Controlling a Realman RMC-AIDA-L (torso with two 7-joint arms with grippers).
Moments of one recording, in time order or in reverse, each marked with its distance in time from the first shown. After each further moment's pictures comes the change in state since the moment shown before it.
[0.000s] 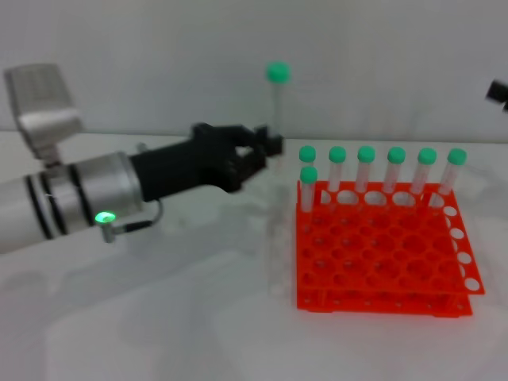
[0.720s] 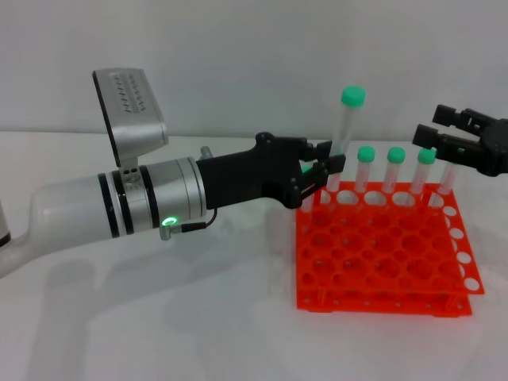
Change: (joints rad) left arm -0.142 -0.036 0.000 -0.165 0.022 -0.051 0.184; right arm 0.014 0.089 0.003 -0.026 -0.109 -0.146 -0.002
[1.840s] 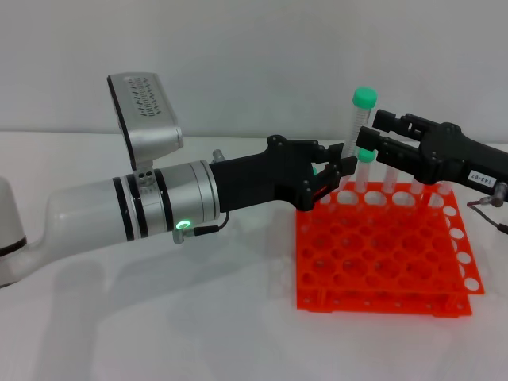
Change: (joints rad) left arm -0.038 -0.004 0.000 -0.076 -0.031 -0.015 0.043; right arm 0.010 0.118 0.005 -0.051 -0.004 0.048 -0.076
